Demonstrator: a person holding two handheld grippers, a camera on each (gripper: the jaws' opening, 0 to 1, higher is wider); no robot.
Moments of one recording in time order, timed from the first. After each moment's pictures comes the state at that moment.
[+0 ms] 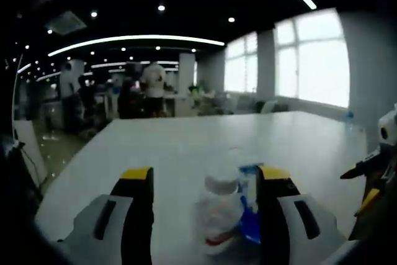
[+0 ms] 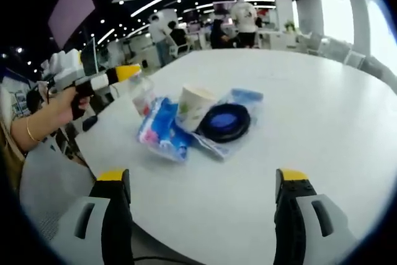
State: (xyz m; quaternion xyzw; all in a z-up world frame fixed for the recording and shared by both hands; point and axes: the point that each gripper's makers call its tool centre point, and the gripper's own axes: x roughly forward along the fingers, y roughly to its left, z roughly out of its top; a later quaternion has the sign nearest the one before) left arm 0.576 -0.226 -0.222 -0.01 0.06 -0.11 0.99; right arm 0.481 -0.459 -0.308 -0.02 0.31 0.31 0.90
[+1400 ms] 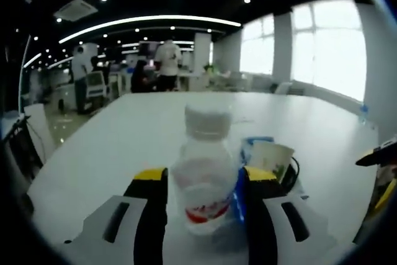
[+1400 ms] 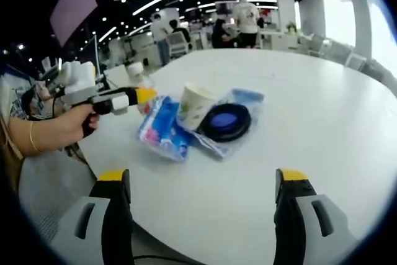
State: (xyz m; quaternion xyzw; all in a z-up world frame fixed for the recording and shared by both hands) left arm 0.578 -0.240 -0.292 -0.02 0.15 -0.05 0.99; right arm 0.482 -0.460 -0.306 -0.03 0.31 0.31 0.90
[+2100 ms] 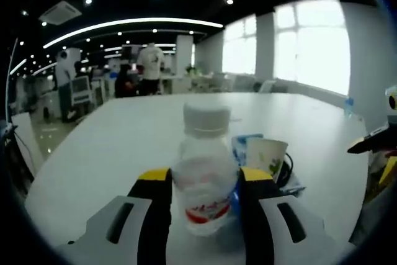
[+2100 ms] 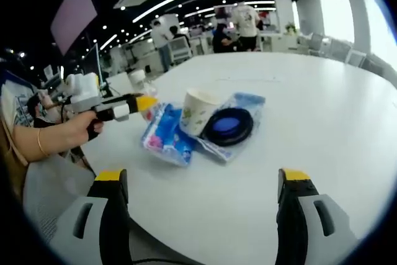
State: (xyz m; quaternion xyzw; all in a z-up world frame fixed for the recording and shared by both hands) left arm 0.580 -0.236 -0.291 0.00 0.14 -0.11 0.98; right arm 0.480 -0.456 -0.302 -0.01 0.30 0.32 0.90
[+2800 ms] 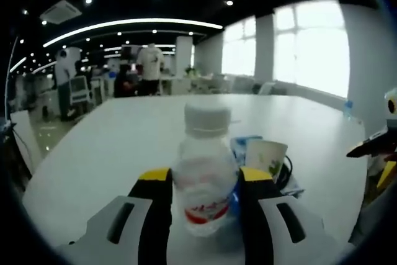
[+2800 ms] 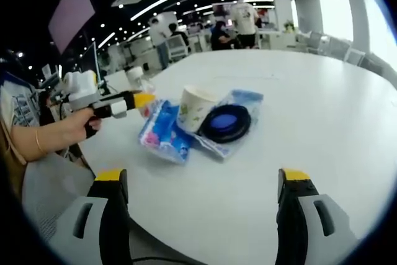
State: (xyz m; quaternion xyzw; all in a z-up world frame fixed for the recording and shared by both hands) left arm 0.581 -0.236 -0.291 -0.02 0.13 -0.11 0.98; right arm 0.479 -0.459 -0.306 -0.01 0.31 0.31 0.90
